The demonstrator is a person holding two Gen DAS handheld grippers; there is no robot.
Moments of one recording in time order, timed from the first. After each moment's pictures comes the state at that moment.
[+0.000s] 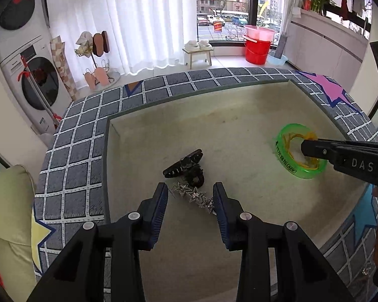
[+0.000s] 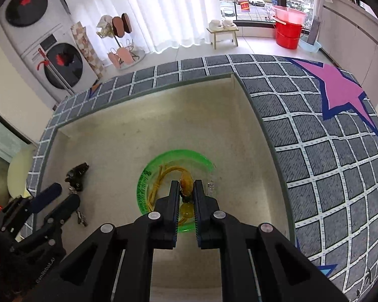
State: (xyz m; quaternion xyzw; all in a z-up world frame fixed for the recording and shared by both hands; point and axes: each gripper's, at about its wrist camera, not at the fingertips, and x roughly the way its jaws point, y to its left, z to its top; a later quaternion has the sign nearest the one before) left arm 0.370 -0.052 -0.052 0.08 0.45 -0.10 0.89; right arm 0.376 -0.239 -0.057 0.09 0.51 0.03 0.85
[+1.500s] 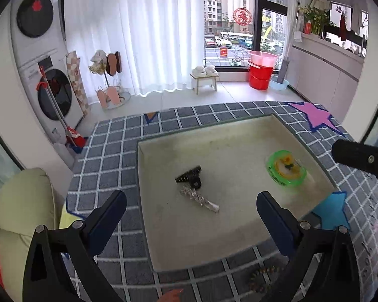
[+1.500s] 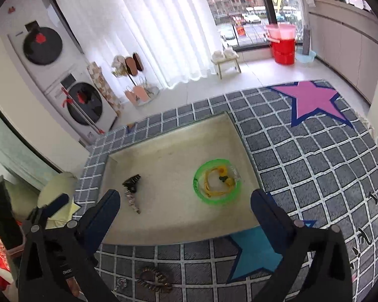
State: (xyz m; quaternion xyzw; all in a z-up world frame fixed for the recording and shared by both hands) left arm 0.314 -0.035 0.012 0.05 0.39 -0.09 0.91; right arm 0.281 -0.255 0.031 0.17 0.40 0.05 0.90
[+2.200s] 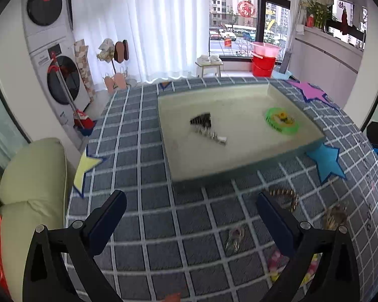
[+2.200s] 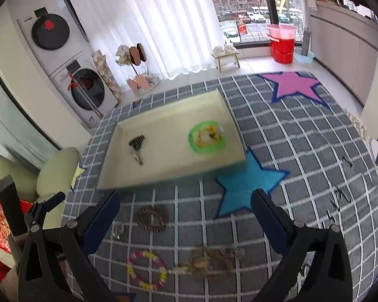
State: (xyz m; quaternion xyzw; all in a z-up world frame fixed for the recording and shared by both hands) left arm 0.229 -0.002 -0.009 0.05 0.42 -0.08 0.90; right arm 0.193 -0.263 0.029 0.15 0.44 0.06 0.88
